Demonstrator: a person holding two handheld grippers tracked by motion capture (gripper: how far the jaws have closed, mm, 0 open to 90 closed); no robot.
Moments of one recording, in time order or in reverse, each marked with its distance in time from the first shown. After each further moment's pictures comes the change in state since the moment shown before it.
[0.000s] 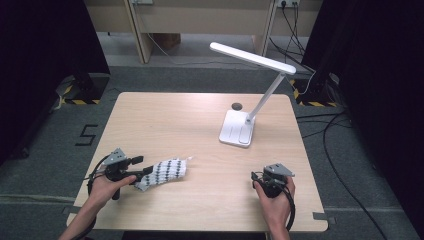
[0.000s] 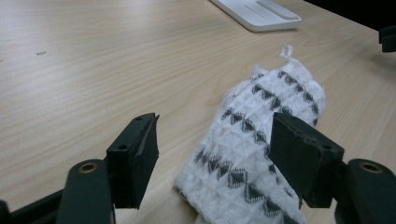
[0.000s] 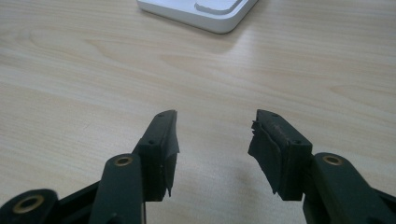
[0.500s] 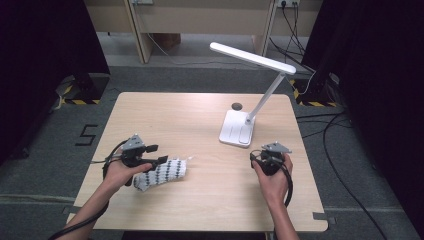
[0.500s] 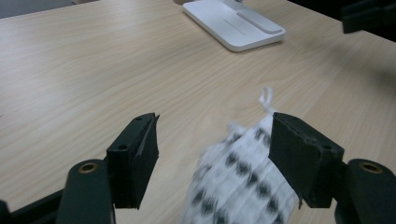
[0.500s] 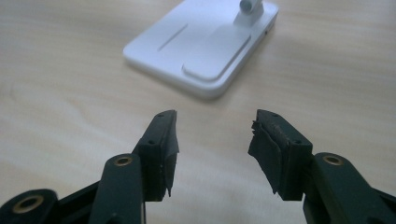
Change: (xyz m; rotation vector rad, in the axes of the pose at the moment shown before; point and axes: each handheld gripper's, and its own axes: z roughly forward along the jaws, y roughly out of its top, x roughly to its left) left arm -0.020 0.051 0.036 0.048 -0.048 0.074; right arm -0.012 0.056 0.026 -0.017 0.001 -0.022
